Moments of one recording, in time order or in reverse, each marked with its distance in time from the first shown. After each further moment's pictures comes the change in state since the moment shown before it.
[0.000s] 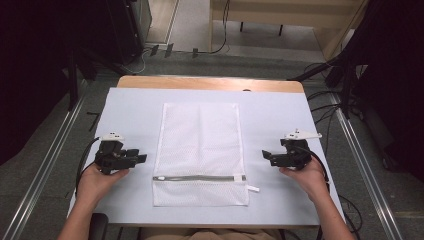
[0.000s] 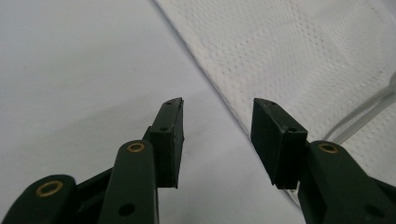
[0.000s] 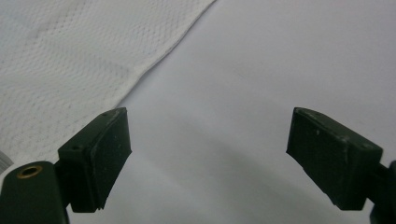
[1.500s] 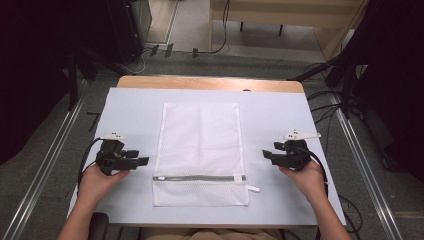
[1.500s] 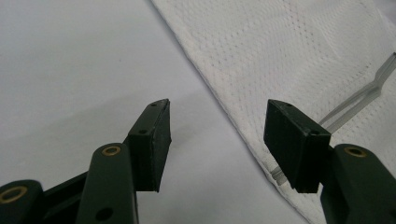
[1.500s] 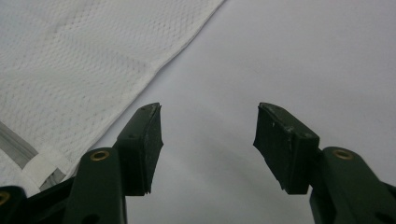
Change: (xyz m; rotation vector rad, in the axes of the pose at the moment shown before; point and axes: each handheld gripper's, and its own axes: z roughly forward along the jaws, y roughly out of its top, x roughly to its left) left arm -0.001 0.002 -0.001 0.025 -0.014 -0.027; right arm 0.007 0.002 -0.003 0.039 0.033 -0.006
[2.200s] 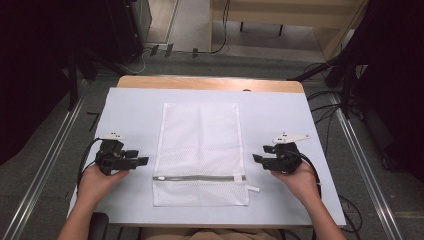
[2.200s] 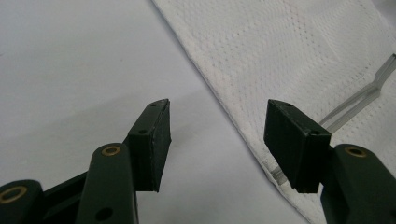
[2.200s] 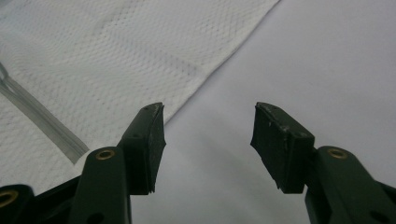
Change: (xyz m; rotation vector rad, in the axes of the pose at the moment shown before) left arm 0.001 0.000 -0.001 -0.005 -0.001 -0.007; right arm 0.029 0.006 0.004 0.011 0.079 -0.060
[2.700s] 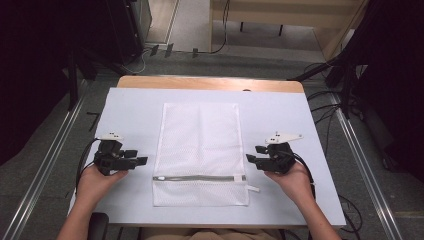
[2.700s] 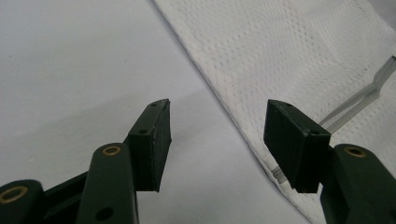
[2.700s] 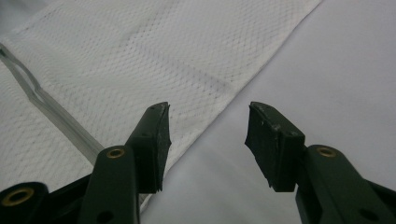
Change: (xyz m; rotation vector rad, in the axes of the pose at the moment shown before) left arm 0.001 -0.001 -0.004 -0.014 0.005 -0.001; right arm 0.019 0.011 0.004 -0.009 0.024 -0.019
